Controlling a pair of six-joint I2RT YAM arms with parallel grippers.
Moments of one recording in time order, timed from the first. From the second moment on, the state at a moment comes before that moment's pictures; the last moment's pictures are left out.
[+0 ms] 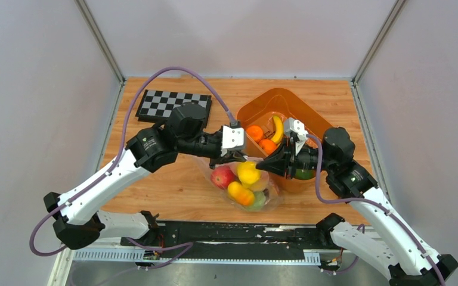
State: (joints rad) left arm -0.93 1.22 1.46 -0.71 0.54 0.43; right arm 0.56 0.78 0.87 -0.22 -0.88 0.08
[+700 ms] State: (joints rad) left arm -0.90 1.20 1.43 -0.70 0.57 0.29; right arm 0.65 0.96 0.98 -0.23 -0.85 0.02
